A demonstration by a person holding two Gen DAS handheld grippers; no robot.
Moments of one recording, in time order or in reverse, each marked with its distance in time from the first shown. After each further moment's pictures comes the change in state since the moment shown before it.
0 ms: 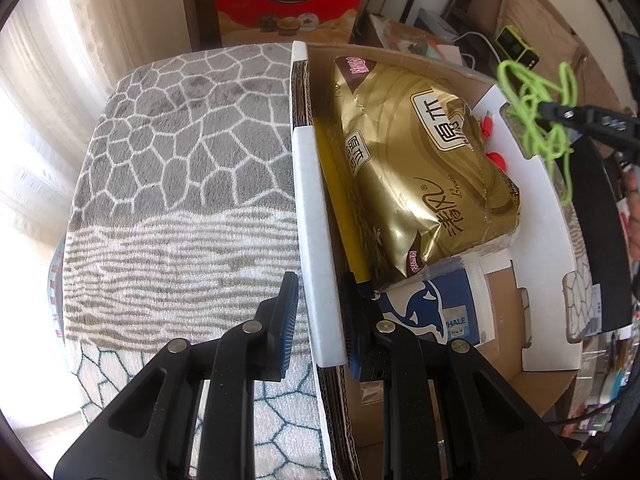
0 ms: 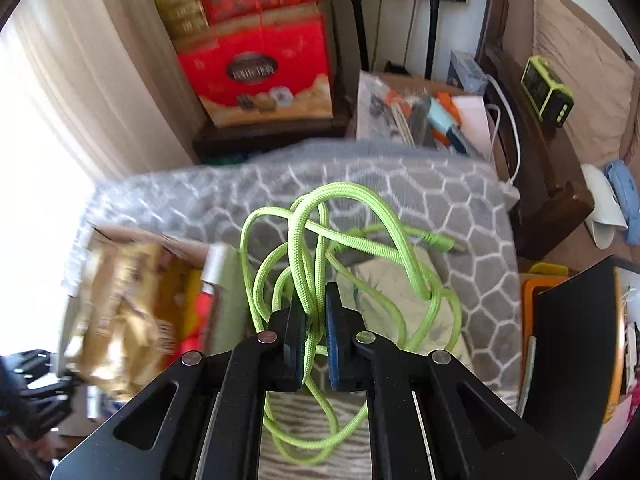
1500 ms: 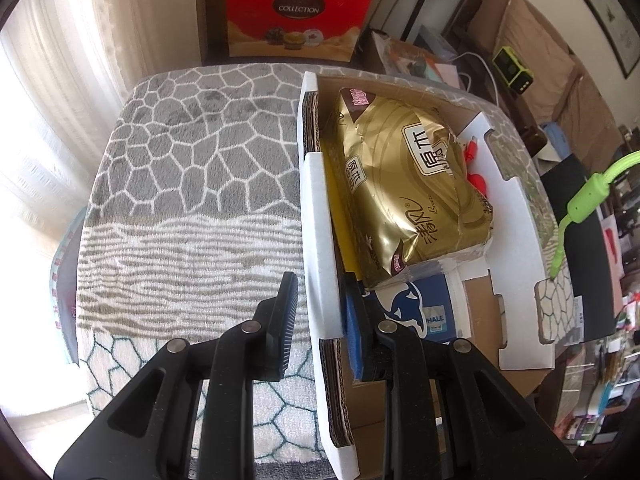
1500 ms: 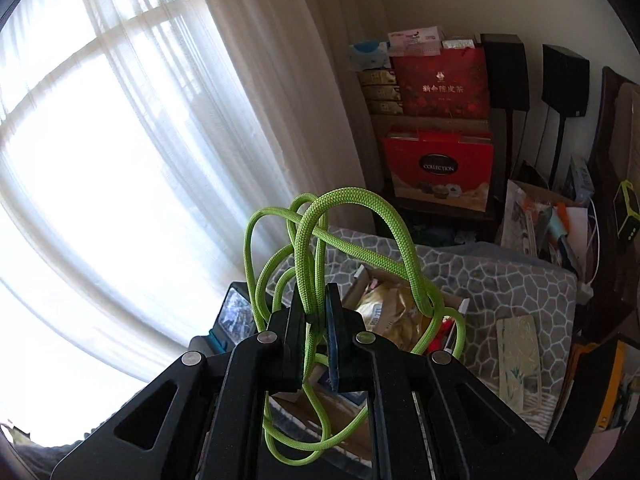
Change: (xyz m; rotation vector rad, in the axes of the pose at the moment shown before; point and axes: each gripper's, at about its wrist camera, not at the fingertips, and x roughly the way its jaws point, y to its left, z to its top) left arm -0.026 0.008 0.002 -0.038 -0.035 -0.029; right arm -0.201 0.149 -0.003 -0.246 -0.149 0.437
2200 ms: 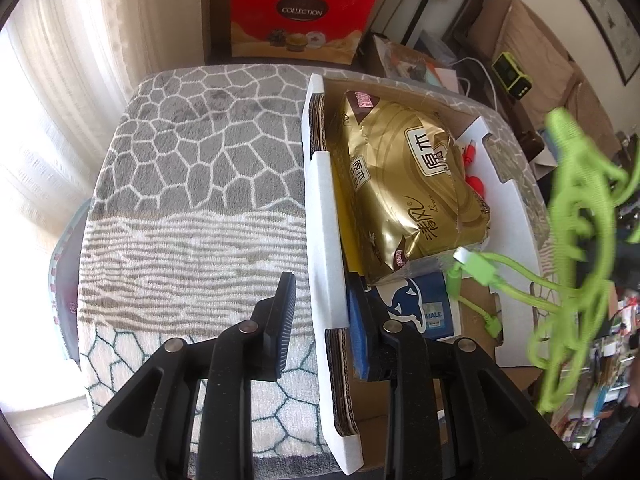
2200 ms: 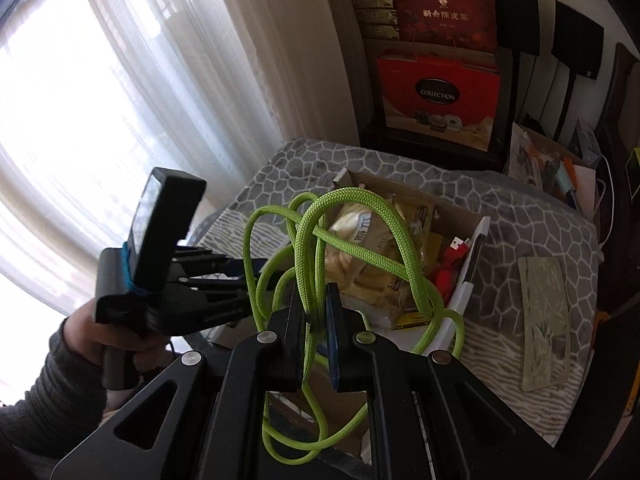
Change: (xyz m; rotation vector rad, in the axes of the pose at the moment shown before) left arm -0.007 0.006 -0.004 -0.021 -0.012 -0.017; right arm 0.107 -0.041 -0.096 -0.026 0.196 -0.087
